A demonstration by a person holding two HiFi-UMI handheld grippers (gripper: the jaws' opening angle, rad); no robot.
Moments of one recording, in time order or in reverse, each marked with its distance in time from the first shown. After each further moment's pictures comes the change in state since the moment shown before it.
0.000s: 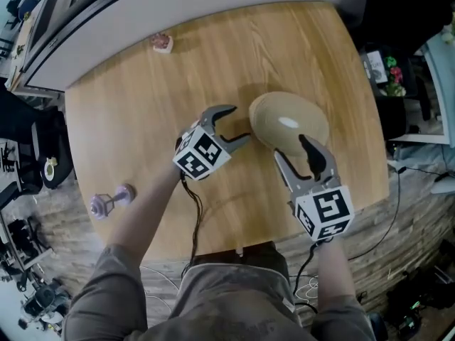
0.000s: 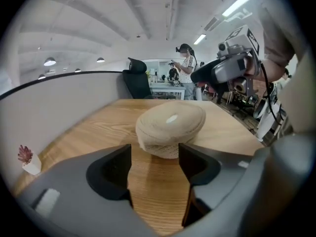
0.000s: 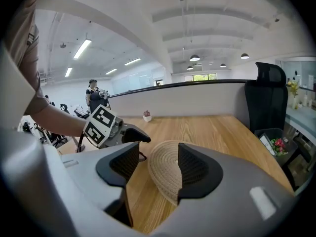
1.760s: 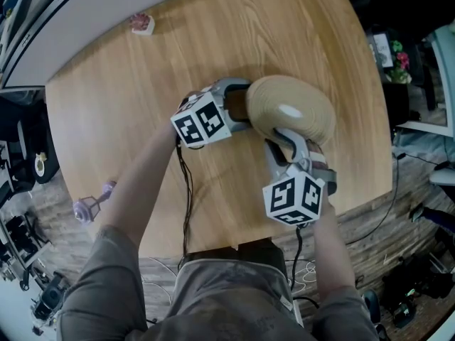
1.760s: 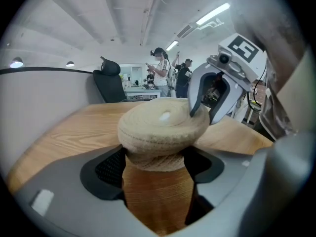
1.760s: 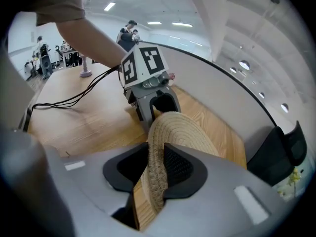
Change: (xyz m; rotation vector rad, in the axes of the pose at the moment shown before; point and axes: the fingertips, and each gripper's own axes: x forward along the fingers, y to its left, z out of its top) left arm 0.063 -0.011 0.013 0.187 -0.075 -0.308; right arm 0.061 0.001 -0.085 -0.605 0.394 -0.003
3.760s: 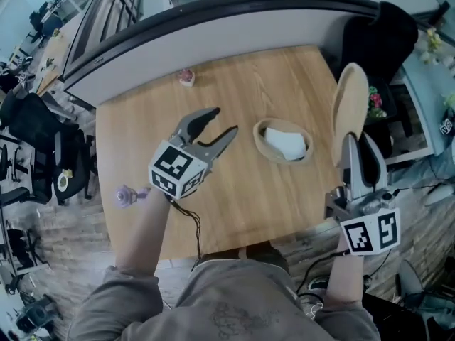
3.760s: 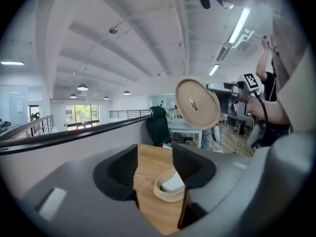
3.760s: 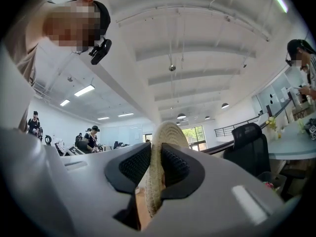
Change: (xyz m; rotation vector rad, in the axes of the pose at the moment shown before) left arm -0.251 -0.038 0.182 -0.212 -0.309 0.599; right arm -0.367 -0.130 0.104 0.631 -1.016 -0.357
